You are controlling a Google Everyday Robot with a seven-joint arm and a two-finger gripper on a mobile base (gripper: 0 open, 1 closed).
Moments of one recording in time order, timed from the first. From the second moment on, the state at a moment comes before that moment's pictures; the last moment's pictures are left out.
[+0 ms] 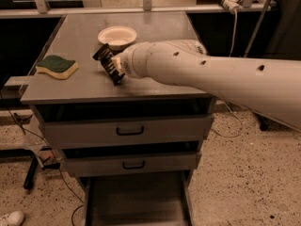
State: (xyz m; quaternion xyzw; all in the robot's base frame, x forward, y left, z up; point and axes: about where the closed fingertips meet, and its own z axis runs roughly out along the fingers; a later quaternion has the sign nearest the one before) arm 0.671 0.091 0.885 -0.33 0.77 0.15 0.52
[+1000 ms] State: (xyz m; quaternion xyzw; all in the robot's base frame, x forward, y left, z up) arm 0.671 0.091 0.885 -0.33 0.77 0.15 0.52
